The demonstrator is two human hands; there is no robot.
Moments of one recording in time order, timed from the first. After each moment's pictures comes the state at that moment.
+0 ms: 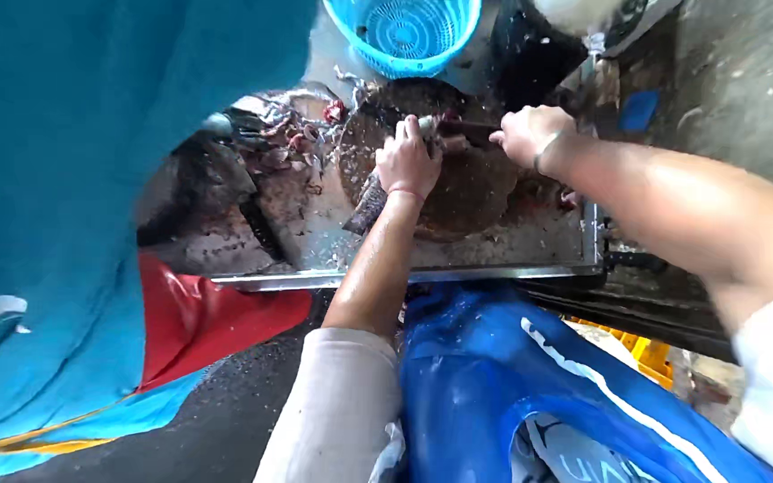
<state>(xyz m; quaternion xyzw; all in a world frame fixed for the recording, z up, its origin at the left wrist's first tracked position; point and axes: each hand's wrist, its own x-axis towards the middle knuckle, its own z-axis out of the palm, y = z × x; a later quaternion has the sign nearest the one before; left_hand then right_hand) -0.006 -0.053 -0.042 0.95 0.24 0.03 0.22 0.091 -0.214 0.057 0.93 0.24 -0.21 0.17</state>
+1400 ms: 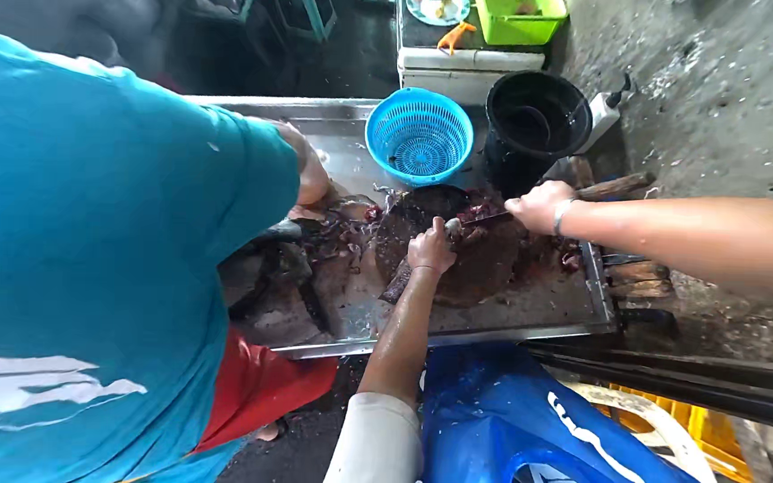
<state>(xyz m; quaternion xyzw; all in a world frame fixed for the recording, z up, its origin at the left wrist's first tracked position) -0.008 -0.055 -0.023 0.95 0.19 -0.10 0.21 0.090 -0.232 0.126 0.88 0.34 -0.21 0.27</state>
